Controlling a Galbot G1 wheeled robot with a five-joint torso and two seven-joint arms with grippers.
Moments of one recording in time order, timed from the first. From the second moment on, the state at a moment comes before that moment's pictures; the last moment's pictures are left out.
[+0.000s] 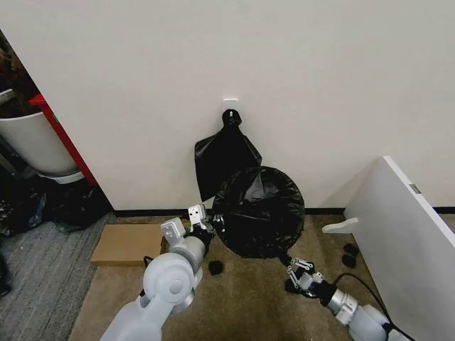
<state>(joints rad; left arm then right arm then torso) 1.15 -1.24 -0.08 -2.10 -0.94 0.38 -0.54 -1.34 0.87 0.17 1.49 0.14 0.82 -0.33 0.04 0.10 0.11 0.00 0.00</state>
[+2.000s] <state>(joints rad) 1.11 -1.27 0.17 -1.83 -0.41 -0.03 -0.34 -1.04 0.94 -0.13 2.13 0.99 -0.36 0.94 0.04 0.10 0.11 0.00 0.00</state>
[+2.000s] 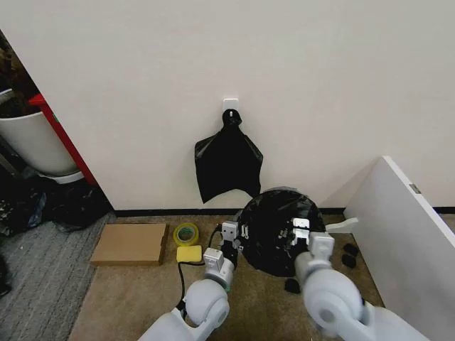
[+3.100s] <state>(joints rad) 1.15 -1.23 0.17 -1.86 -0.36 -0.07 -0.30 -0.80 1.08 -0.15 1.73 0.96 -0.39 0.93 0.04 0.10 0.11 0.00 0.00</state>
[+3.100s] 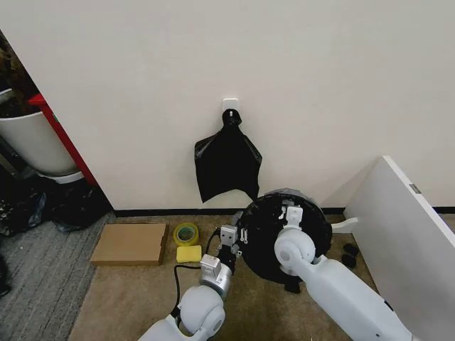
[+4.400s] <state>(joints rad) 1.13 -1.20 0.13 -1.86 -0.29 -0.15 -0.27 -0.79 1.08 -0.24 1.78 1.06 -0.69 1.04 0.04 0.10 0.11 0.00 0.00</state>
